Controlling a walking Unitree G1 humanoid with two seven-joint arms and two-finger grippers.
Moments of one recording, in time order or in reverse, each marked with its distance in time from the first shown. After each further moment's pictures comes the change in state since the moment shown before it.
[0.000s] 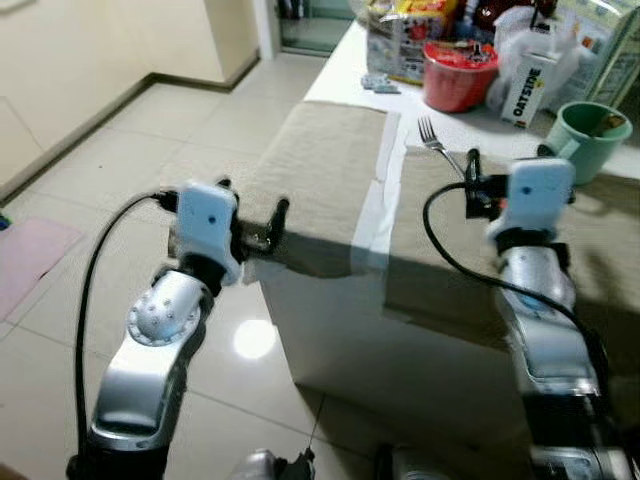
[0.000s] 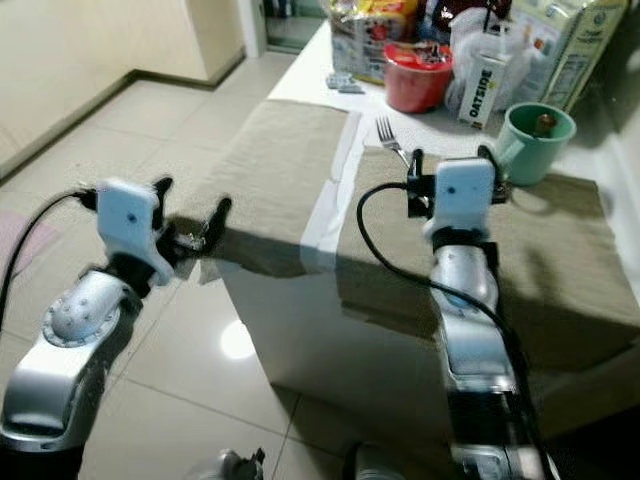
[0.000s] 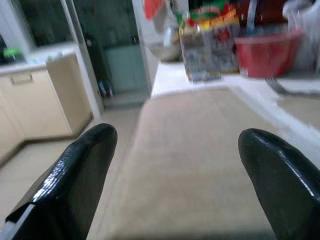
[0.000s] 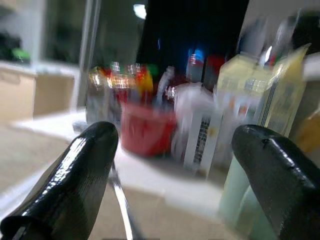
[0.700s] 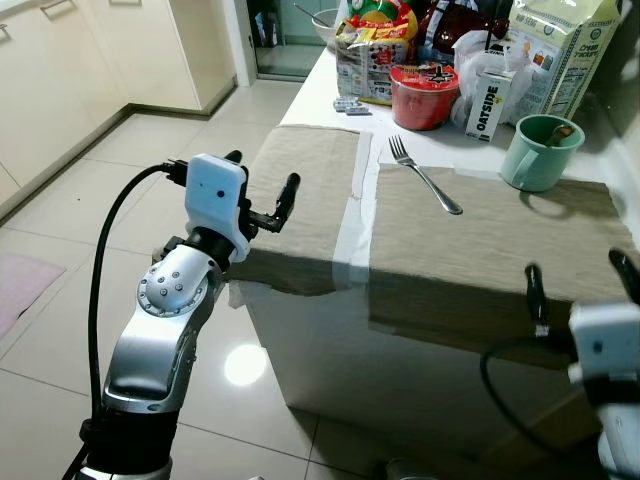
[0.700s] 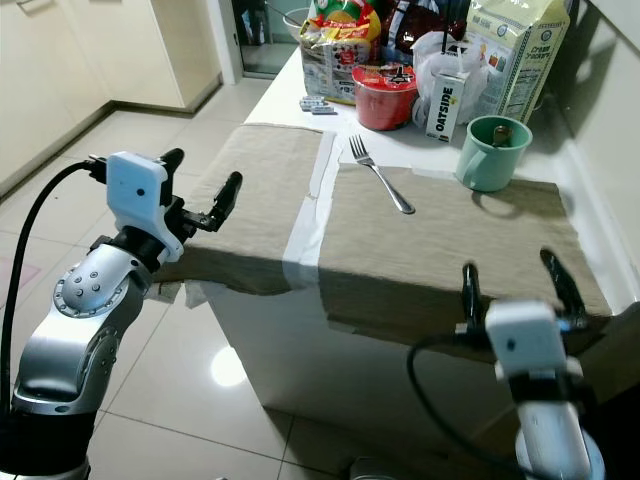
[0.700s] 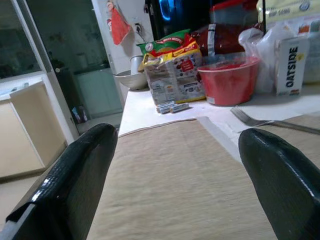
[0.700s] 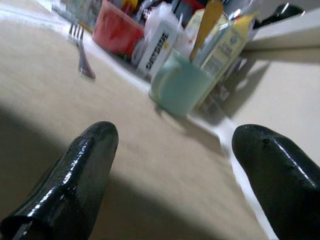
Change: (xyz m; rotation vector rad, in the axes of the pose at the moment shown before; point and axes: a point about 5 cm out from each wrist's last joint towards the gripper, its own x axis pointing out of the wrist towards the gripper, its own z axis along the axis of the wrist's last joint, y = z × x) left arm 0.023 -0.001 0.000 0.029 -0.020 -0.078; right arm -0.136 -0.051 -0.026 -0.368 0.235 0.131
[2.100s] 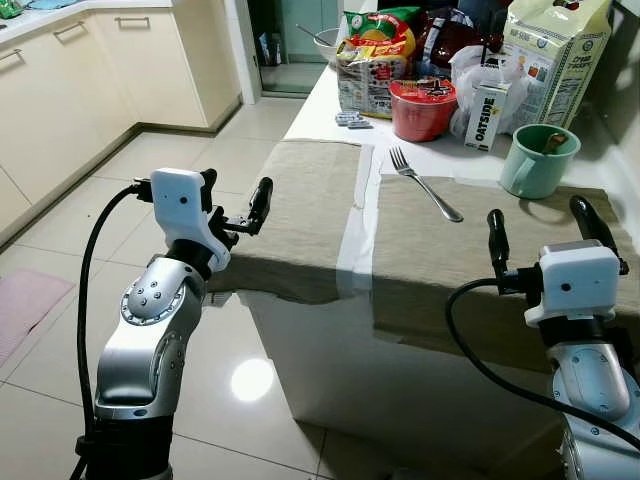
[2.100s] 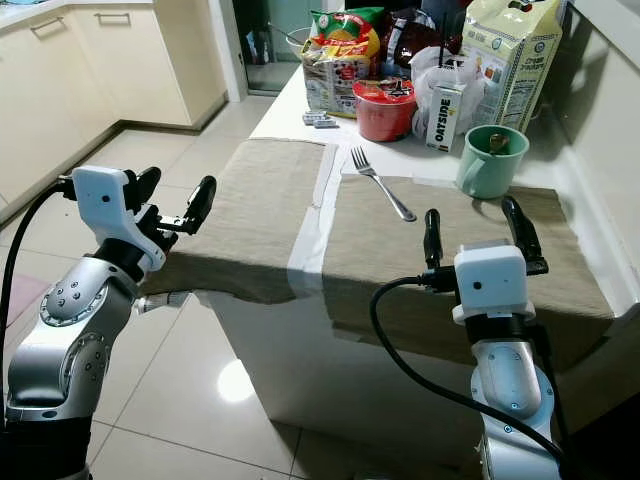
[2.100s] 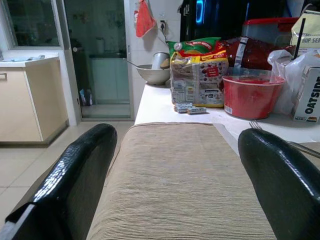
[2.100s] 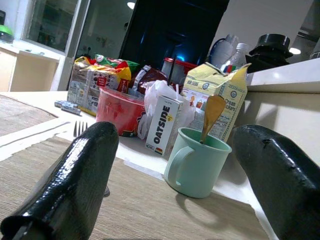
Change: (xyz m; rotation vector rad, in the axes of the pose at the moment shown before) left arm -0.016 0.012 -0.018 -0.231 0.028 0.116; right arm 0.060 0.014 0.048 0.217 -0.160 -0.063
